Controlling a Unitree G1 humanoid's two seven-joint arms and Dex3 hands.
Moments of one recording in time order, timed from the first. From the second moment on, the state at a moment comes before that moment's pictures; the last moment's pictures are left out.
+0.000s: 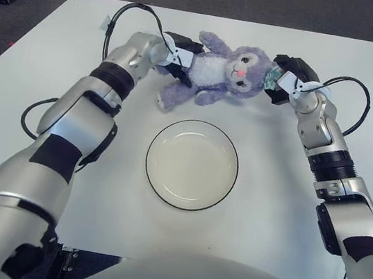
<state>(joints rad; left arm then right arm) -1.12 0.33 -0.56 1.05 0.69 -0.25 -0.26 -0.71 -0.37 0.24 0.35 -0.53 0.30 0.10</state>
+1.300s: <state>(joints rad) -1.13 0.30 -0.57 1.20 0.68 -0.30 -0.08 -0.70 -0.37 0.23 0.35 -0.52 0.29 0.10</state>
